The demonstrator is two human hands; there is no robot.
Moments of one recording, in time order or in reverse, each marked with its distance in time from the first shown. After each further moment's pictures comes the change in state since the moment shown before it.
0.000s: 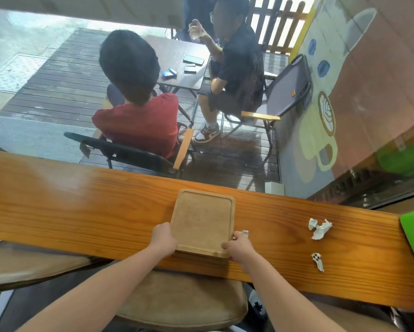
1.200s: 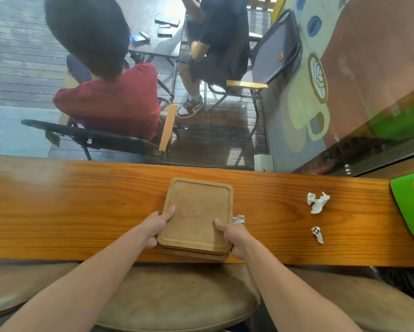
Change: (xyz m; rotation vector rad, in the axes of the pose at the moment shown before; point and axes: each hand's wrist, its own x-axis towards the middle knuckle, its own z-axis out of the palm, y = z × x) left_hand 0.055 -0.012 -0.016 -0.828 -0.429 -0.462; right_hand 0.015 -0.007 0.027 0.502 -0.012 0.279
